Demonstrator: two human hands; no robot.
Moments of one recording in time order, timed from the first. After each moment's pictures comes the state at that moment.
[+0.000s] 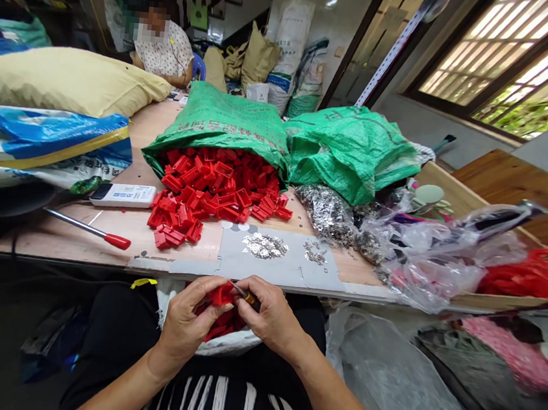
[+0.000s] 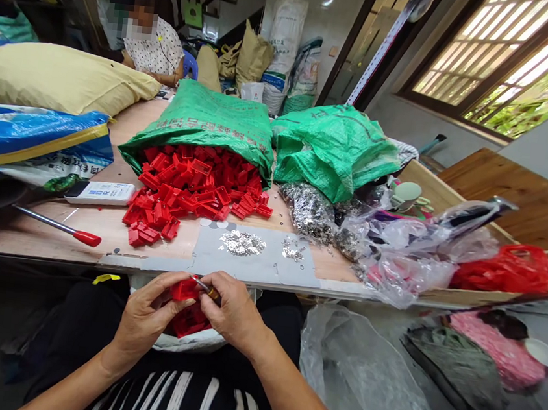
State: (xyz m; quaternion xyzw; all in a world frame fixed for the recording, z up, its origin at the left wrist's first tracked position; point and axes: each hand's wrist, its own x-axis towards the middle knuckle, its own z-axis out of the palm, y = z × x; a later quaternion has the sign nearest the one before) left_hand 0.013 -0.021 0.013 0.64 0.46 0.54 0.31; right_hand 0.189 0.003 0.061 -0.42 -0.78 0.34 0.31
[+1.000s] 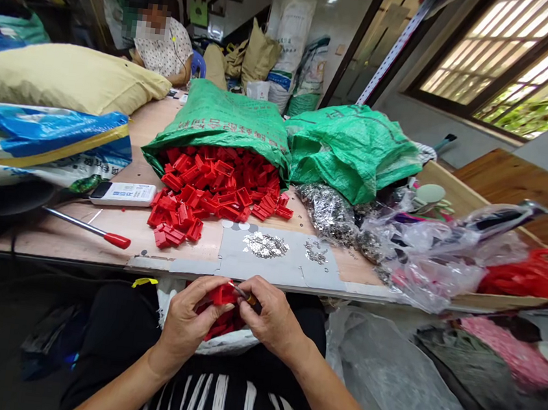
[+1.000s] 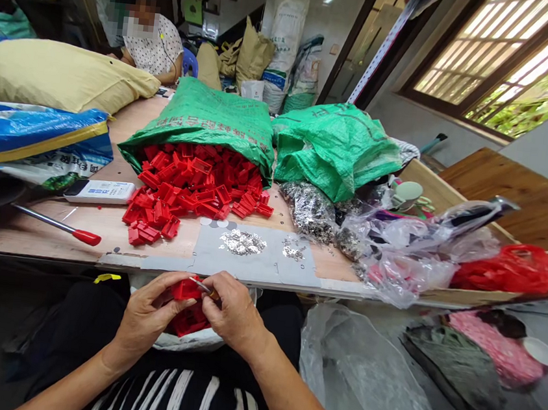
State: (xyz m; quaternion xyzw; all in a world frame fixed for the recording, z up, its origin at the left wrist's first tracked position) left_hand 0.012 -0.021 0.009 0.63 0.46 0.52 0.34; right_hand 0.191 0.000 0.048 -0.41 -0.80 0.30 0.32
